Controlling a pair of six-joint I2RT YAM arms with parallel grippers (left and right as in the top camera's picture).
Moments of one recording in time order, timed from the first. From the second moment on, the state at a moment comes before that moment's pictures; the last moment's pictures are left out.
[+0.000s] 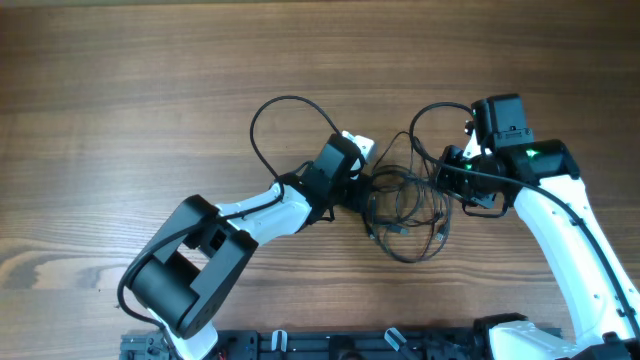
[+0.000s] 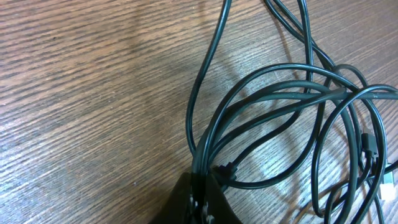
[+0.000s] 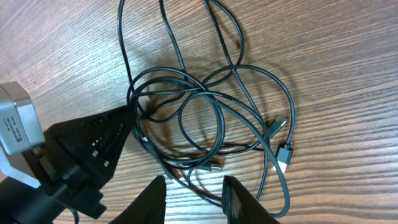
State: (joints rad) left arm -0.70 1.85 0.90 0.06 0.20 -0.32; right arm 0.15 1.35 1.07 -1.00 -0.20 0.57
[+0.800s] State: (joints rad) left arm -0.51 1.48 0.90 0.01 0.69 -0.46; right arm 0.22 1.40 1.07 -0.83 -0.32 0.39
